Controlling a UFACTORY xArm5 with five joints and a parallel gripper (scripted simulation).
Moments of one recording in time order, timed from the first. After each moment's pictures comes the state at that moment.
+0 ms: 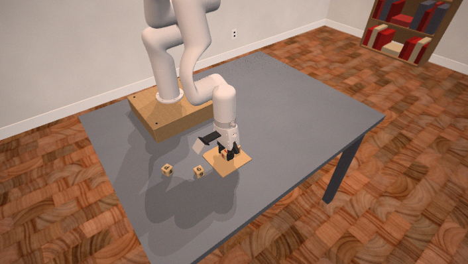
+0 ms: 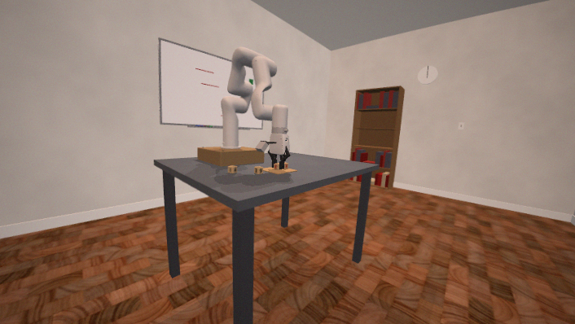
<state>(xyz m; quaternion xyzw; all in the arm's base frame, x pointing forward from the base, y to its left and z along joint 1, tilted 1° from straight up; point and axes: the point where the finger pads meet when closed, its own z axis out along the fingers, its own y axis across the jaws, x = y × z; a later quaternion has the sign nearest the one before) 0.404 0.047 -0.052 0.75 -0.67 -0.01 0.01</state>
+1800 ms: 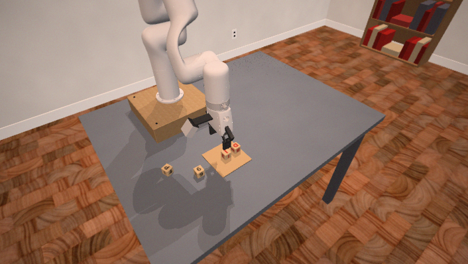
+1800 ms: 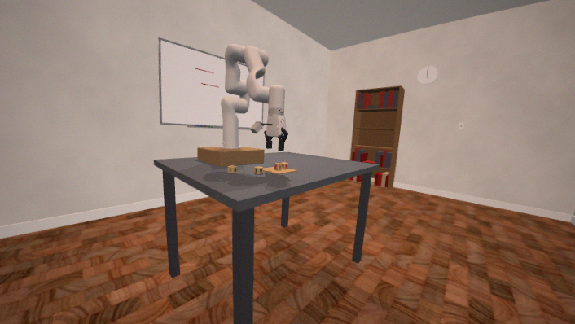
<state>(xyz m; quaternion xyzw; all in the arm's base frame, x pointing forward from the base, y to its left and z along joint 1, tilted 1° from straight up) 0.405 0.024 0.033 0.70 -0.71 0.00 0.01</state>
